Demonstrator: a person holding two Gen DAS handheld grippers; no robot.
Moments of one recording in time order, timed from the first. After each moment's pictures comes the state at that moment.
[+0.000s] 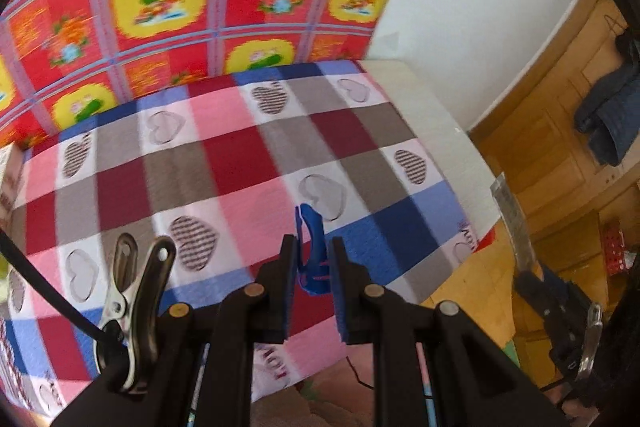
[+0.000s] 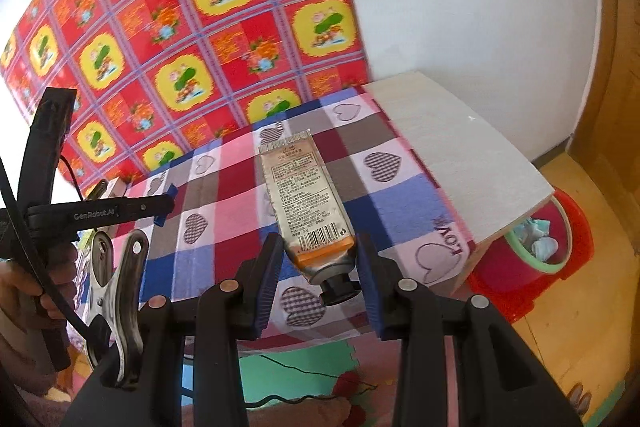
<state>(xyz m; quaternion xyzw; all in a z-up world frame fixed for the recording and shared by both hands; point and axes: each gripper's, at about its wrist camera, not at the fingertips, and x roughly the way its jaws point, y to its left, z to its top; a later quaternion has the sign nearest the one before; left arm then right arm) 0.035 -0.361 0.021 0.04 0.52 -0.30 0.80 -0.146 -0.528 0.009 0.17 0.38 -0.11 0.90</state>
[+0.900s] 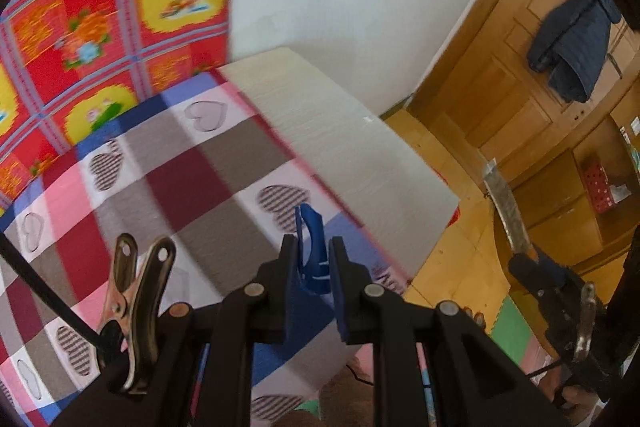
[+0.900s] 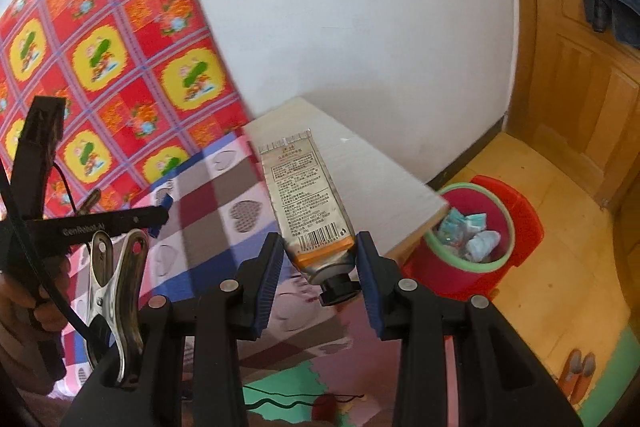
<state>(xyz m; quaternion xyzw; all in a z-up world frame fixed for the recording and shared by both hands) 0.030 -0.545 0.011 0.11 0.50 -0.40 0.76 -0.180 -0.657 0.001 0.21 0.35 -0.24 0.88</state>
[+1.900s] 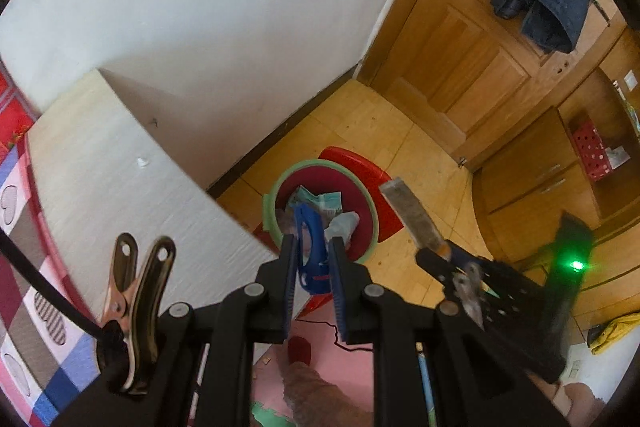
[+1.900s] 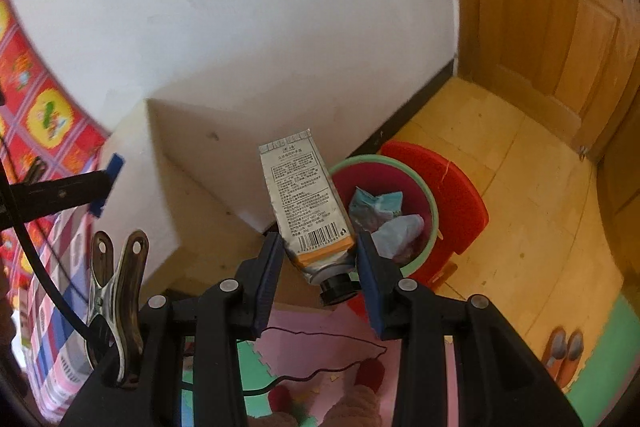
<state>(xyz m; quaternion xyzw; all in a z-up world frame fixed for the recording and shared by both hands) -0.056 -0.800 -0.040 0.17 0.51 -0.45 0.71 -0.247 -0.902 -0.108 0.29 0.40 -0.28 0.82</state>
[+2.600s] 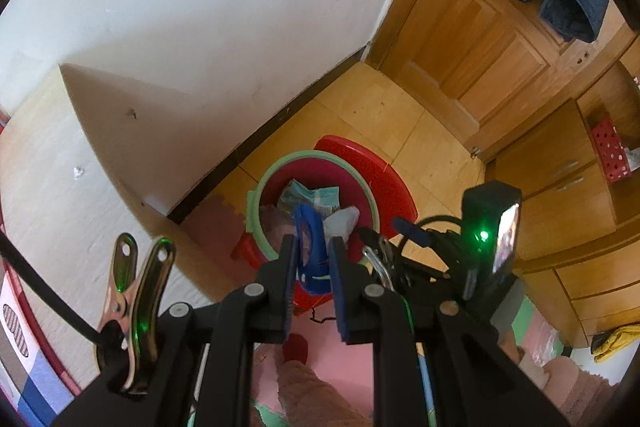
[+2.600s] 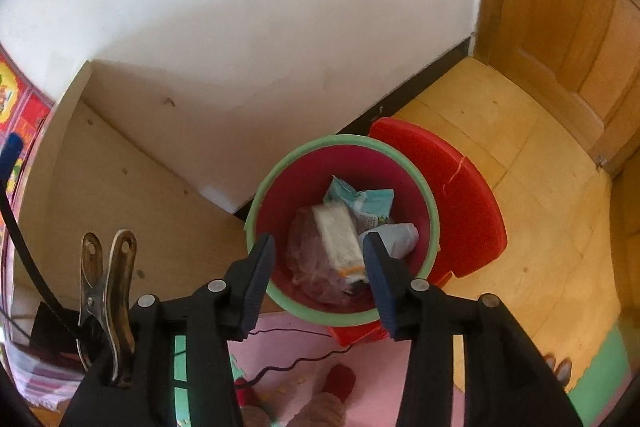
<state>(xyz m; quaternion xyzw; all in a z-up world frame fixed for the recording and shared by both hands) -0.073 -0.856 -0.078 0.19 0.53 -0.43 0.70 -0.207 -0.979 -0.213 0.27 0.46 -0.24 0.81</state>
